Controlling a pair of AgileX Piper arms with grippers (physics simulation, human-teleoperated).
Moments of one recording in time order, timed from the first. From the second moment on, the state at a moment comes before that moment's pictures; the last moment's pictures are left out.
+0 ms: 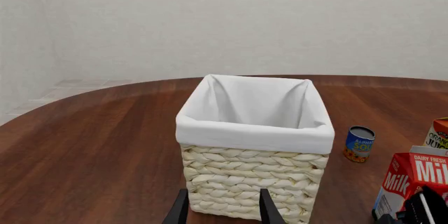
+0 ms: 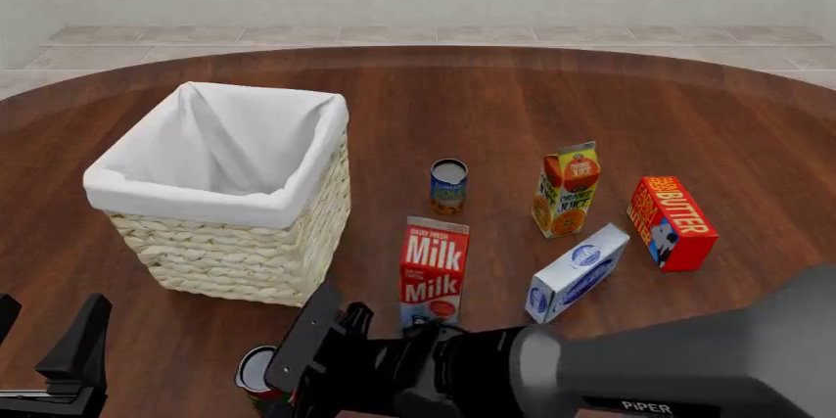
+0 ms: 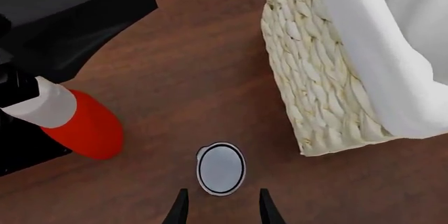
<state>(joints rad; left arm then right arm) 0.00 0.01 0.00 0.00 0.00 1.15 1.85 -0.98 -0.10 -0.09</state>
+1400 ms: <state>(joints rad) 0.00 0.01 0.00 0.00 0.00 1.16 1.96 -1.04 -0.13 -0.08</state>
